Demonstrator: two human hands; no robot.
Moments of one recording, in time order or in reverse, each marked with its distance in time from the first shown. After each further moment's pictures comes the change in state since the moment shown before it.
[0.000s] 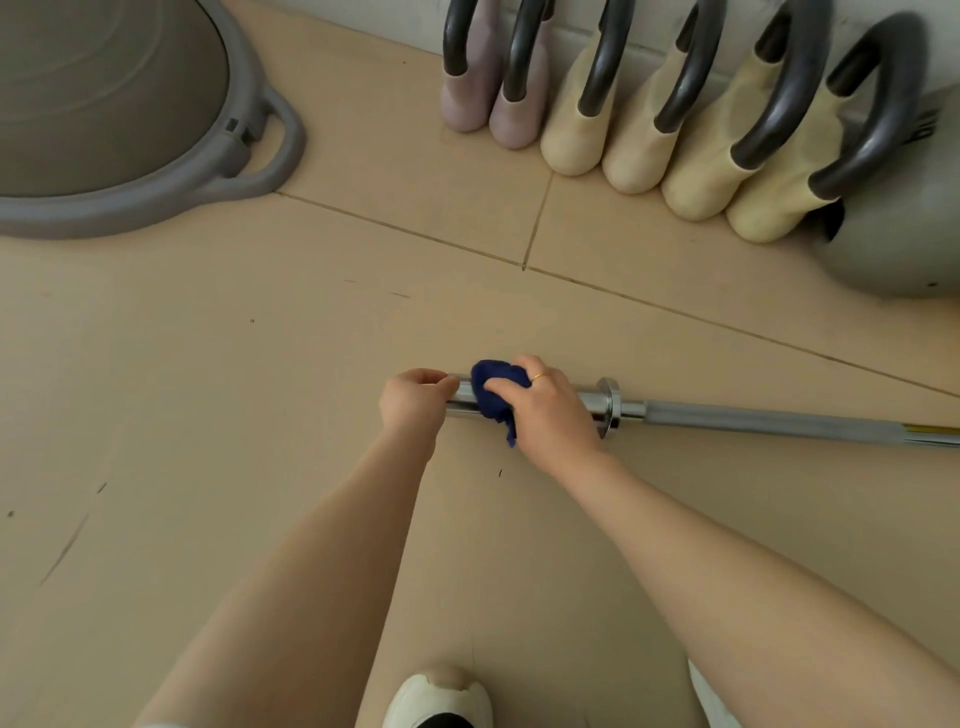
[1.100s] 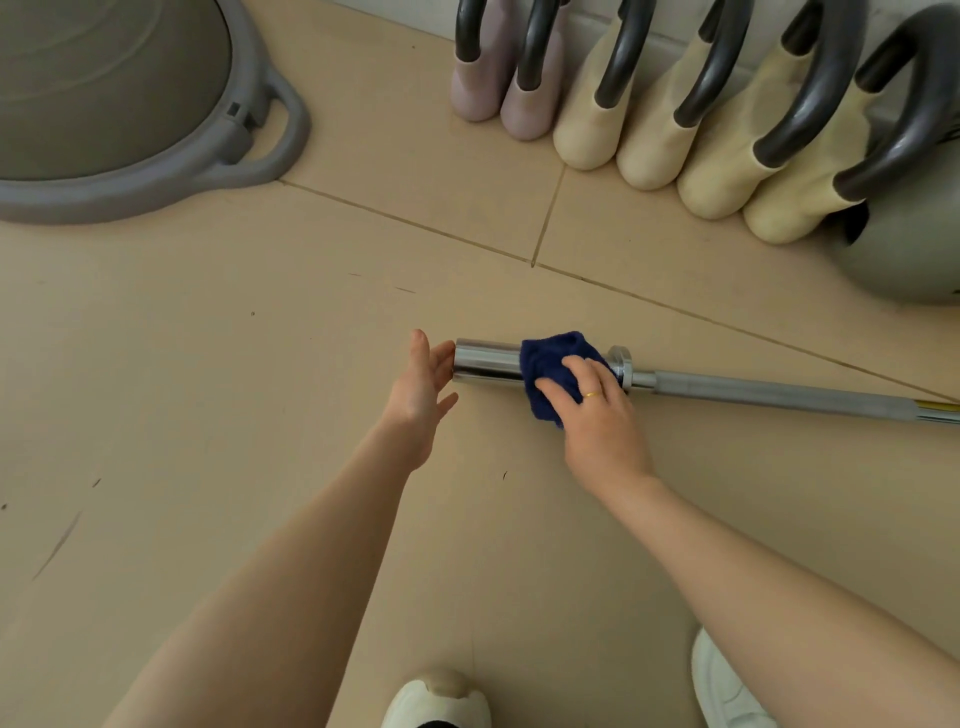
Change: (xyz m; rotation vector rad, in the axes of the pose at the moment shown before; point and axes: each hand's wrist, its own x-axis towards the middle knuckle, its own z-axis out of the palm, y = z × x) left_hand -0.003 0.009 -0.007 -0.334 -0.339 -0.027; right_hand -0.015 0.043 0.008 -0.238 0.198 -0.031
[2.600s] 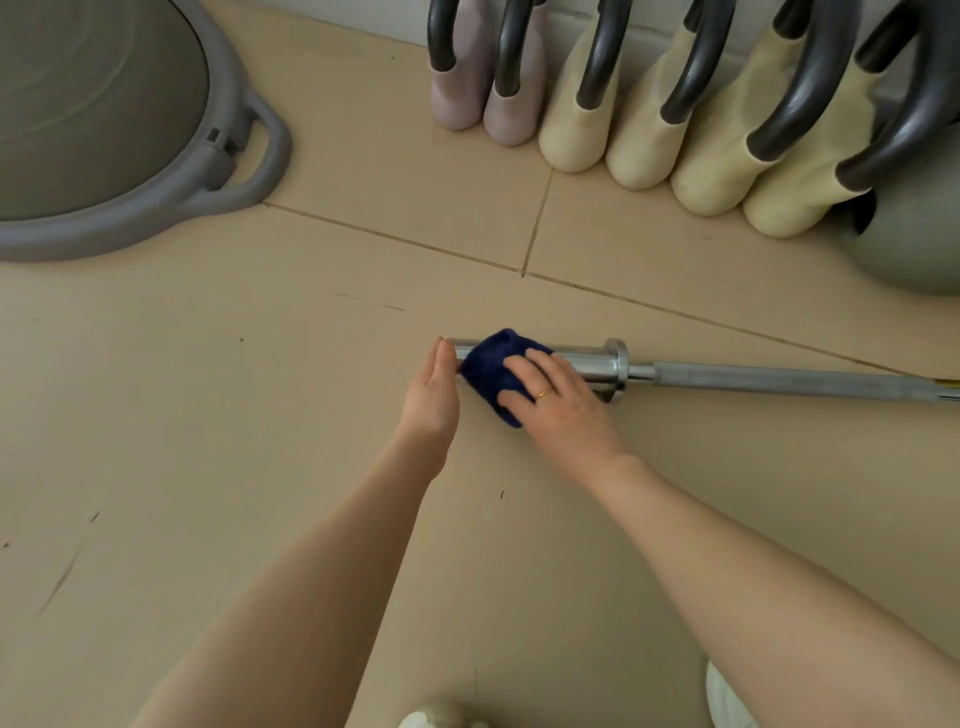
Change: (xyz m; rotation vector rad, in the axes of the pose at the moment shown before) left_hand -0.001 0.010 0.032 0.303 0.122 0.137; right_hand 0.033 -0.005 0.007 -0.136 0.094 -0.332
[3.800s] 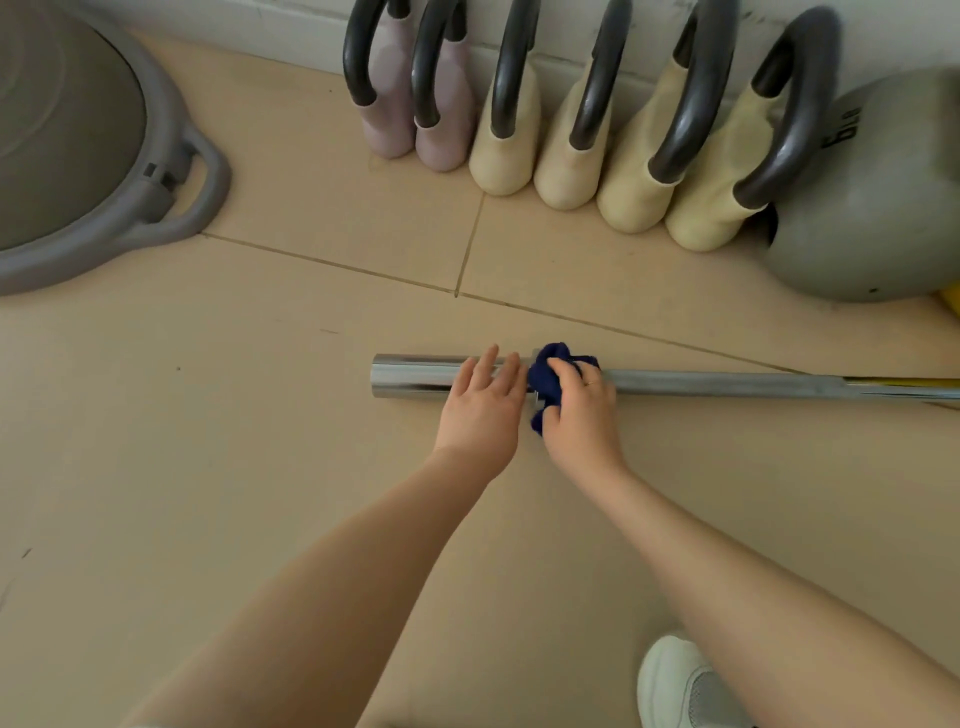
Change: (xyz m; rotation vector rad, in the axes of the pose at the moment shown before) left_hand -0.005 0.005 0.100 1.482 -0.168 0.651; right_hand -0.032 0.059 -0.033 0.610 -0.006 0.757
